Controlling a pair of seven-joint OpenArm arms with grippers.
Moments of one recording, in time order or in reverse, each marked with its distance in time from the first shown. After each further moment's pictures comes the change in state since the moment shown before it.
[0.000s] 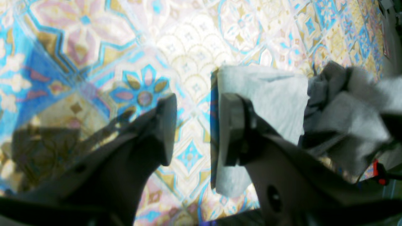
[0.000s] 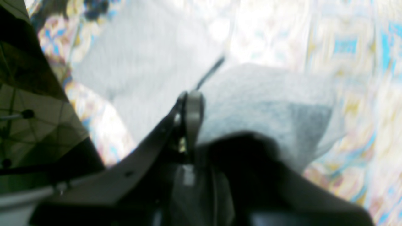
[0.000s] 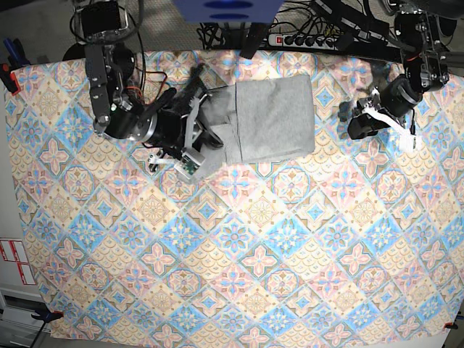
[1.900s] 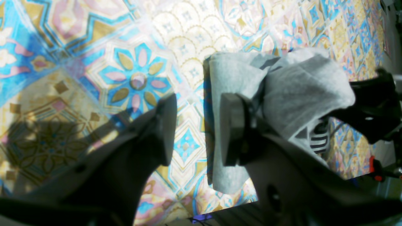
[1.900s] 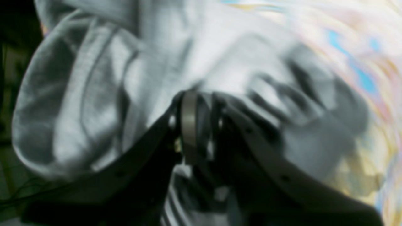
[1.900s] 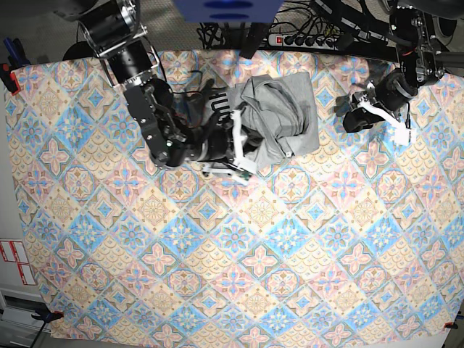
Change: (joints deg) left arm 1.0 1.3 0.2 0.0 0.2 0.0 0.0; right arm 14.5 -5.6 -16.0 -26.9 -0.3 -0.1 2.7
